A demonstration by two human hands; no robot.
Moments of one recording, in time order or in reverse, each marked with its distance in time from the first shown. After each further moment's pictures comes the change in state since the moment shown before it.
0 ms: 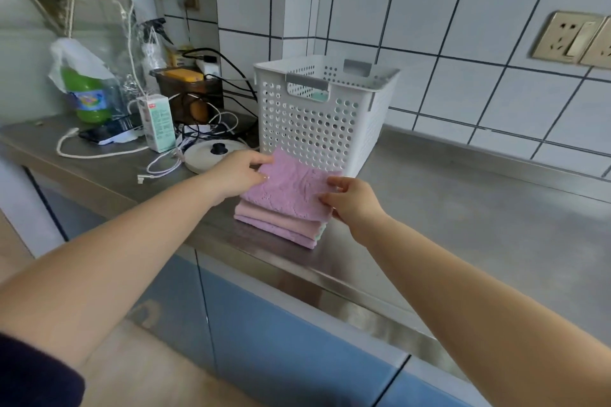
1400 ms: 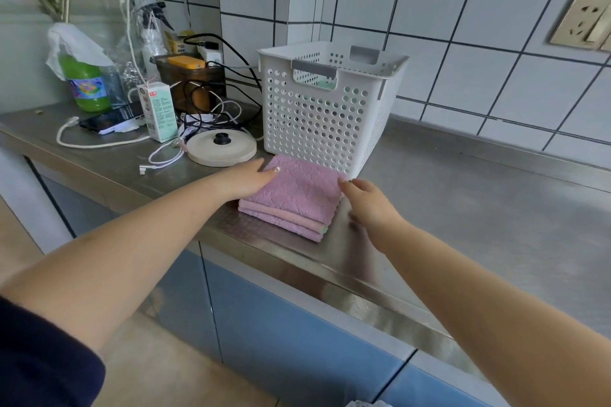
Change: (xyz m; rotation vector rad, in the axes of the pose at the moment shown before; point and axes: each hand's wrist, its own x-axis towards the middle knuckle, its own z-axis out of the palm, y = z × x) left_hand 0.021 -0.031 0.019 0.190 -0.156 -0.146; right_hand -0.014 0.008 -0.007 -0.051 -0.035 0.112
